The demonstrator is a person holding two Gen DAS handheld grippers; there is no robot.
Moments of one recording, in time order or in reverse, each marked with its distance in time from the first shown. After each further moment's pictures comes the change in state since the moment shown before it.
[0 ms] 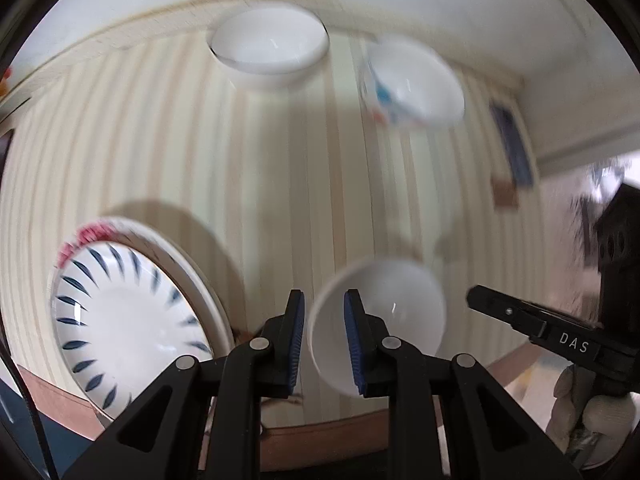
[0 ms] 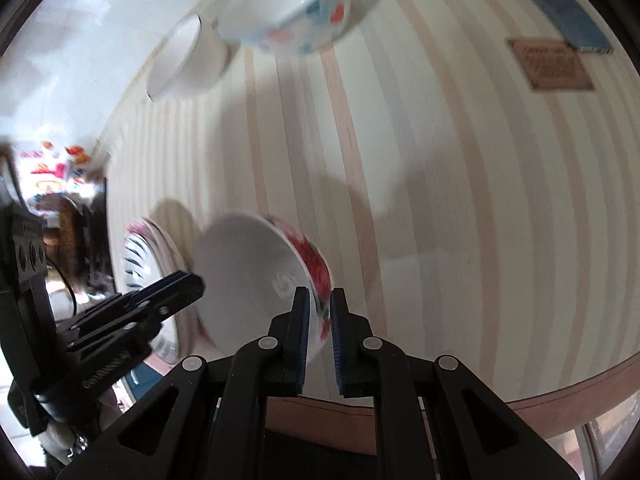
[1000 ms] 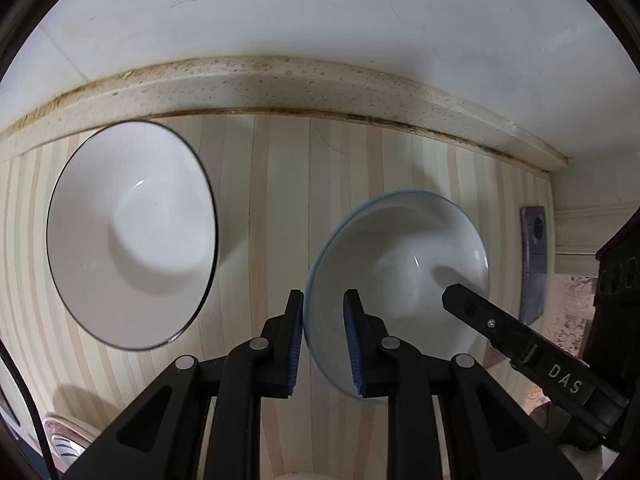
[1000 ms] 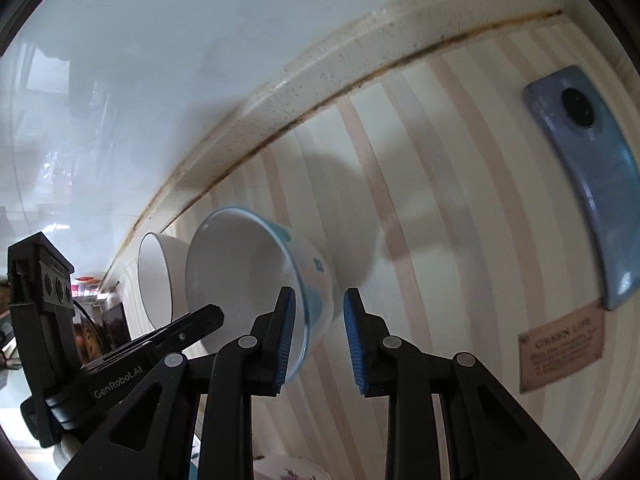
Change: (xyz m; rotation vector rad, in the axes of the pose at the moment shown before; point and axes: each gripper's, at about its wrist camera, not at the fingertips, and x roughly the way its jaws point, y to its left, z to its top) left arm 0.088 -0.055 0.175 -0.008 0.068 0.012; right arm -0.014 -0.031 0.203 0.114 -0.145 0.069
